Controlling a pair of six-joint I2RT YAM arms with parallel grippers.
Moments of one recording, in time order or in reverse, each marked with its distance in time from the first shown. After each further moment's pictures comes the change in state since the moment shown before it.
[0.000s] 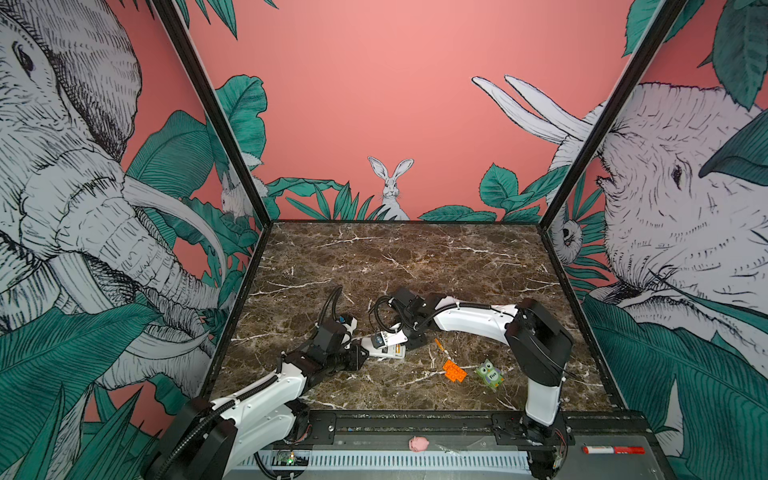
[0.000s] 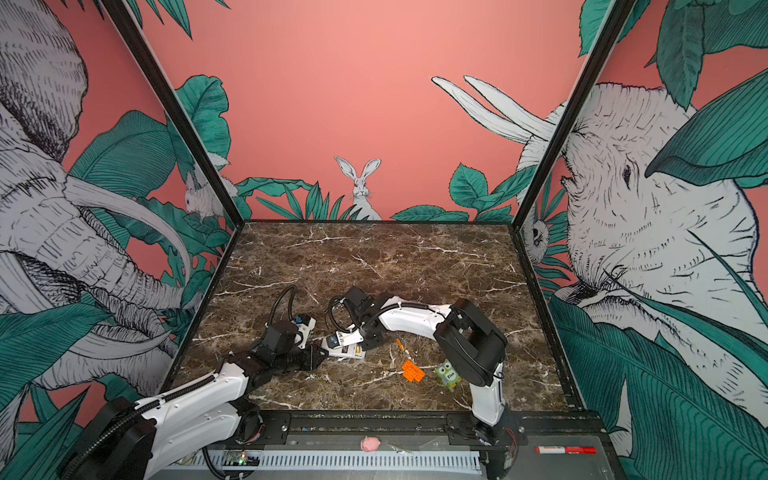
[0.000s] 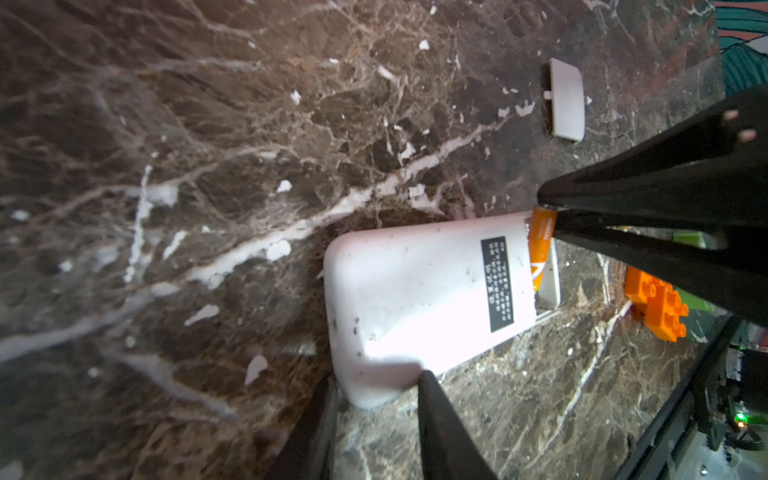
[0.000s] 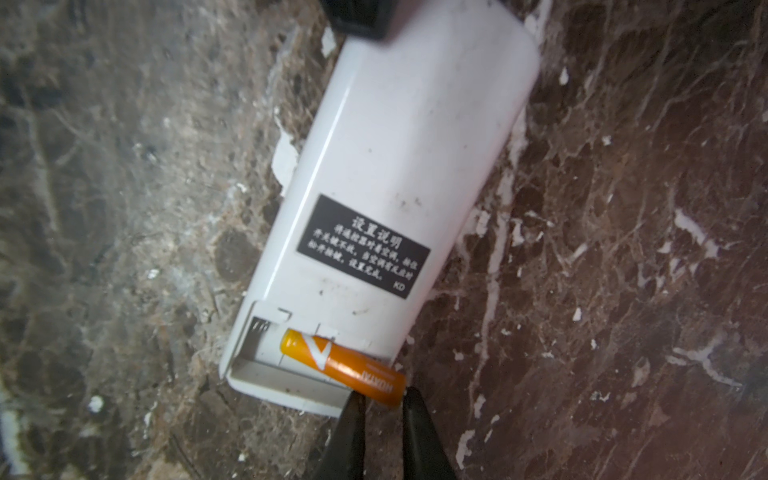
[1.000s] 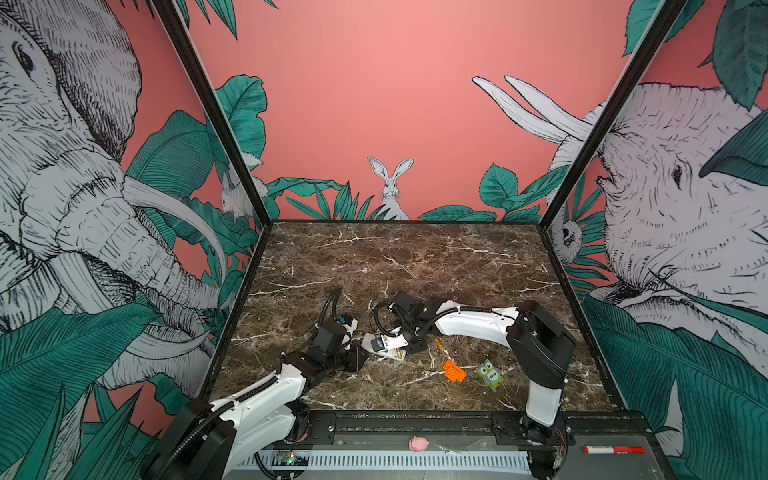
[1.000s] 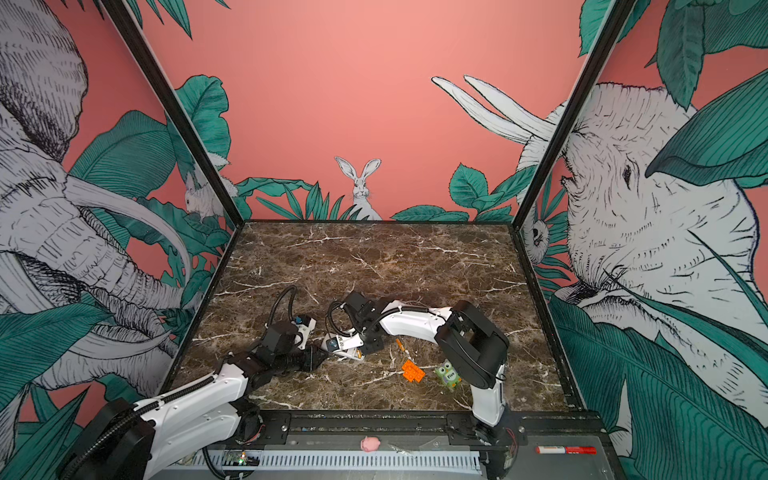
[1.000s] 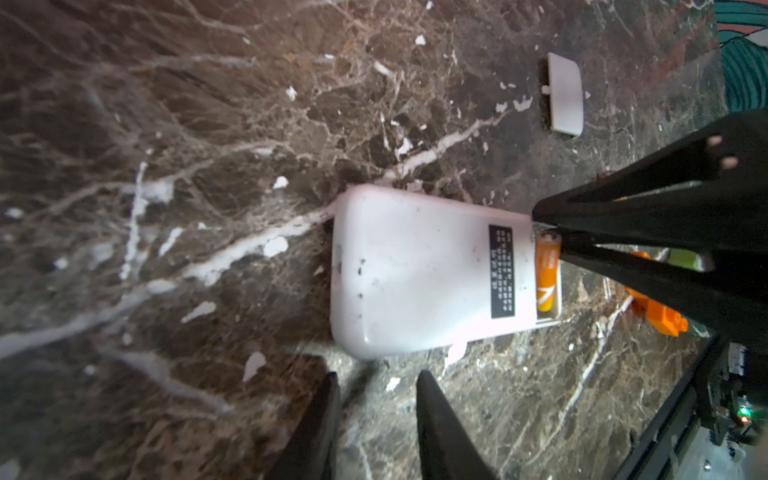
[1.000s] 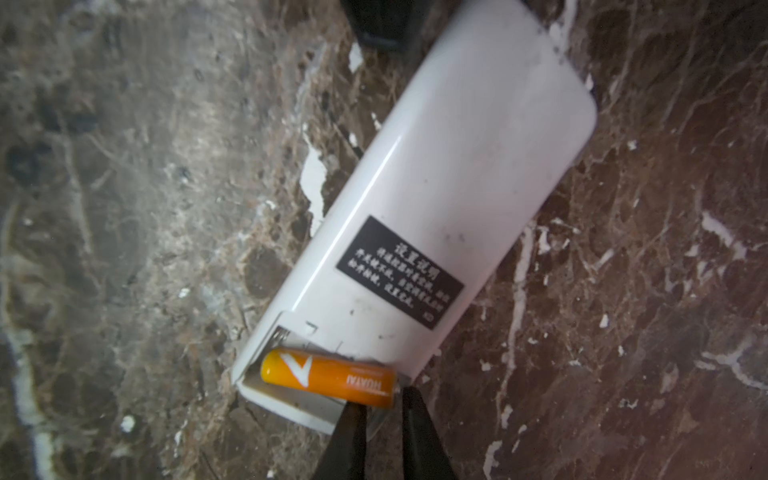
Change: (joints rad) left arm 0.000 -0.013 -0.006 -0.005 0.000 0.000; right arm 0.018 -0.021 -0.046 0.032 -0.005 0.044
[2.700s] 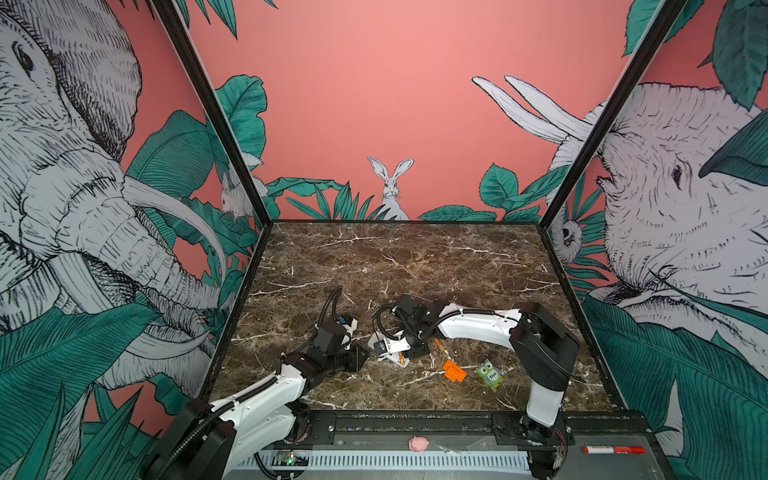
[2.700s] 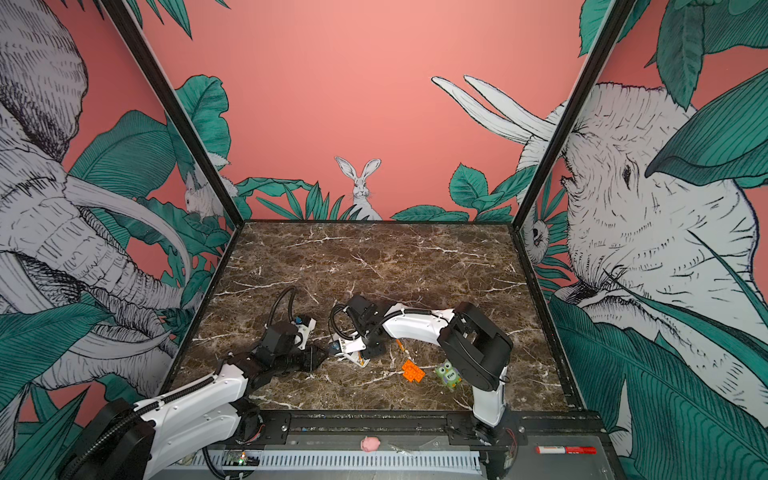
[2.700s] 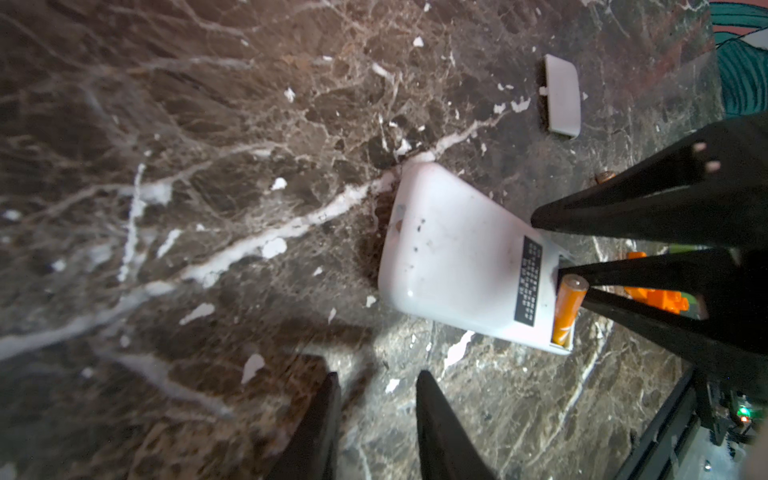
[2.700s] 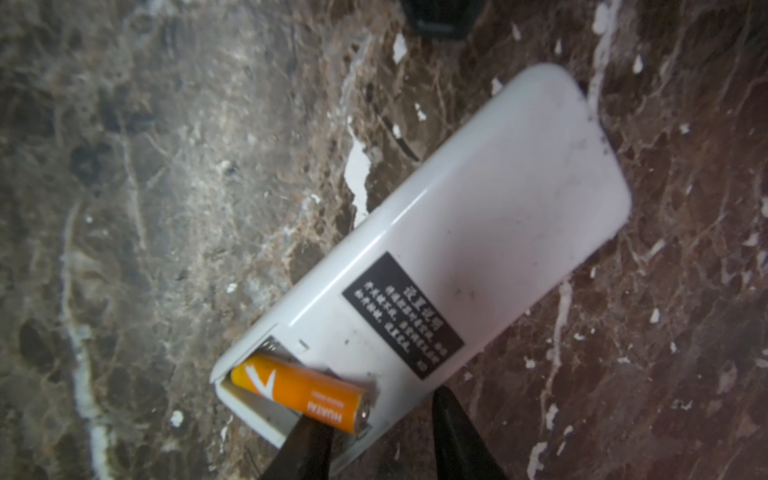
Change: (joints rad) left arm 0.000 0.002 -0.005 0.013 0.000 0.000; right arm 0.002 -0.035 -0.055 0.003 -0.028 0.034
